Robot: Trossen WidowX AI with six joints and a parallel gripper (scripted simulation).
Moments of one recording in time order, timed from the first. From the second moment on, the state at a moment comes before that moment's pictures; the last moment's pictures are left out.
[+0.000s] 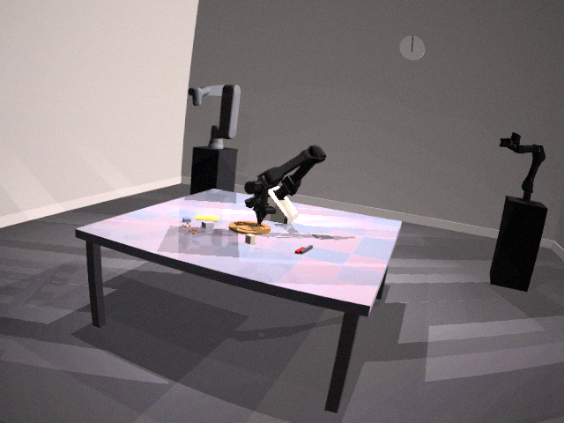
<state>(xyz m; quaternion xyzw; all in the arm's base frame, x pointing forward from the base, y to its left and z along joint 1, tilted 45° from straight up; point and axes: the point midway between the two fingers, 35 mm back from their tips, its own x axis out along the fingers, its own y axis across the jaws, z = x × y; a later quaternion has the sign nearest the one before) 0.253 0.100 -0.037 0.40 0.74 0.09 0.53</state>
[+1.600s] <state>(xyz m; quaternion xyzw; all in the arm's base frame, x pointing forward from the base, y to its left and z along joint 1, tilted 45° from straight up) 0.251 0.097 -0.033 0.40 0.74 0.09 0.52</state>
